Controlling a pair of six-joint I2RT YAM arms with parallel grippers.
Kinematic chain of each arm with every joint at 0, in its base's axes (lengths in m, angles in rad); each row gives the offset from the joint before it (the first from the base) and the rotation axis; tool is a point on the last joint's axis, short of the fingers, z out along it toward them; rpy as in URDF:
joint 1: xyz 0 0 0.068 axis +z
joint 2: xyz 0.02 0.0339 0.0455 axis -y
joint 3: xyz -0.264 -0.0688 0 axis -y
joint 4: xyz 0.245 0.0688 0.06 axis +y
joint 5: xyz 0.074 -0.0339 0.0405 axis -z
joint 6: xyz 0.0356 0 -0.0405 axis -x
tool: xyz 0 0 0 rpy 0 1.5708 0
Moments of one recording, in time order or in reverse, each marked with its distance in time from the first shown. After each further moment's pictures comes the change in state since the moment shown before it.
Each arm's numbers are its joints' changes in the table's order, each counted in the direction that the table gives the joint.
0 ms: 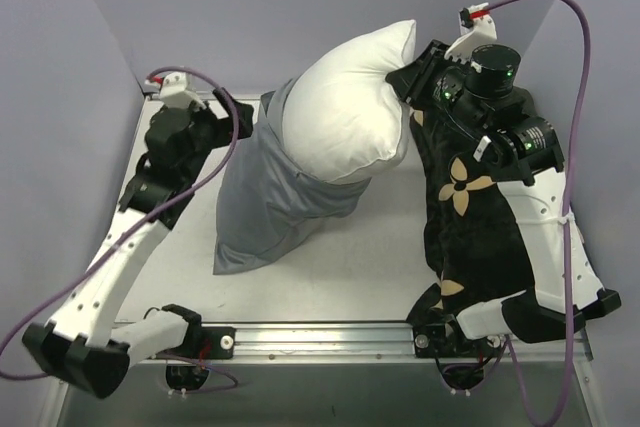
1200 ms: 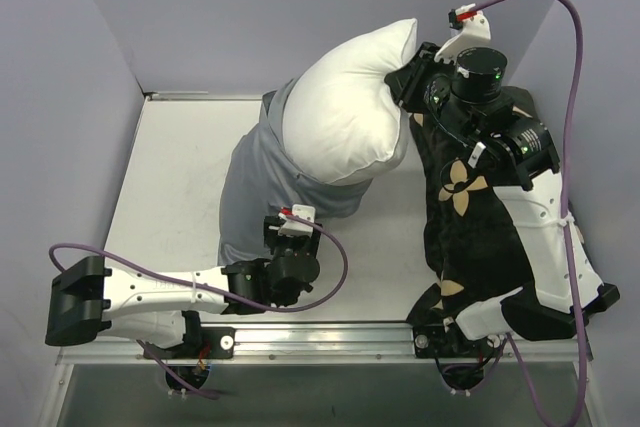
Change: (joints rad) left arm -1.006 -0.019 -0.535 -0.264 -1.017 -0.130; right arm 0.117 -0.028 0.080 0.068 0.224 0.075
